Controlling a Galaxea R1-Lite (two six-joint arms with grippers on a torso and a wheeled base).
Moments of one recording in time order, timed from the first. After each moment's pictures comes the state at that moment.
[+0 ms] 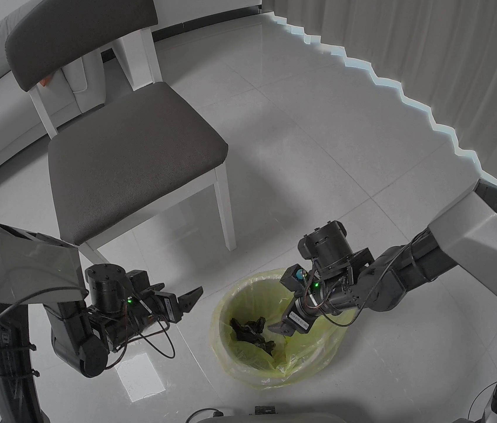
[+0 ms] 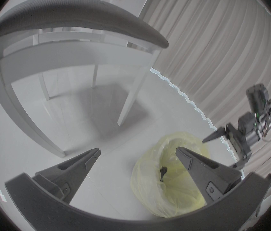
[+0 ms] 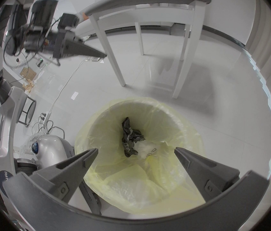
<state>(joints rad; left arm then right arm) -0.32 2.25 -0.42 -1.47 -0.16 -0.25 0.63 2.23 -1.19 -0.16 0.08 -0.37</state>
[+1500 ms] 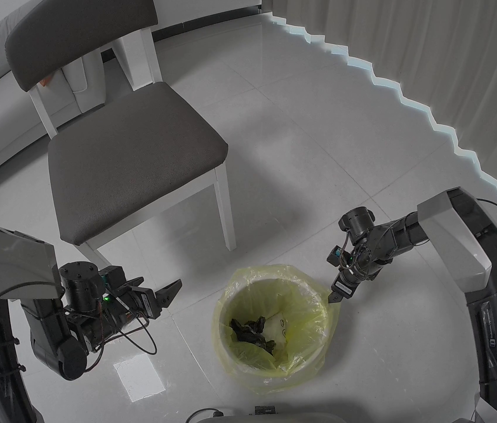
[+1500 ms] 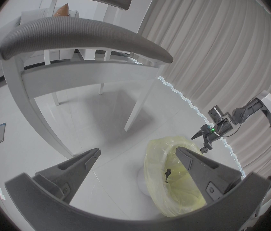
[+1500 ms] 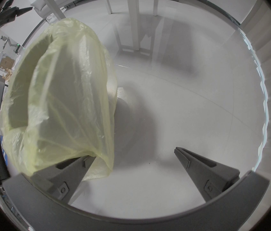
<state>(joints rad) -0.25 2.18 -0.30 -1.55 -0.17 -0.24 0.29 2.58 -1.69 0.21 0.01 -0.64</state>
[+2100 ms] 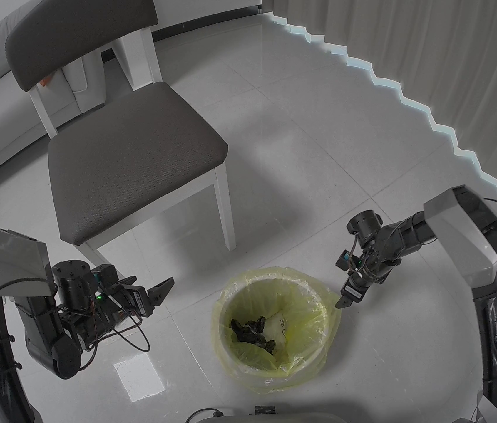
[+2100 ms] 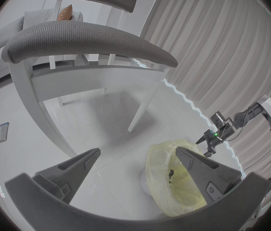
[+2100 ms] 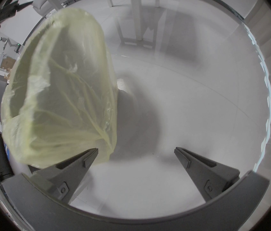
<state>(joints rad) -0.22 2.16 -0.29 -1.55 -0.18 -0.24 0.26 2.55 -1.64 0.24 0.01 -0.65</state>
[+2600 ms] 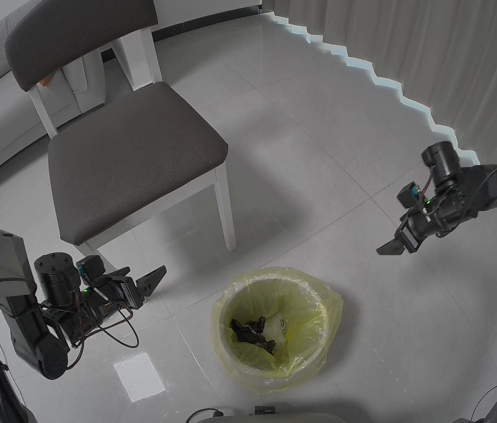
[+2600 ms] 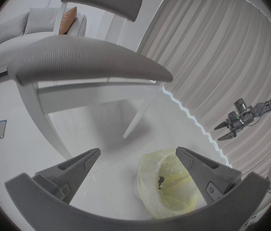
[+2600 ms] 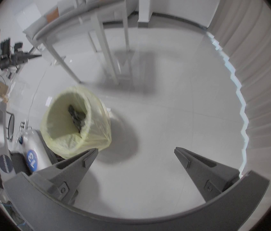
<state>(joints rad) -0.20 2.05 -0.25 -1.55 -0.22 -0.30 0.14 1.99 -1.35 0.24 0.13 -0.57</state>
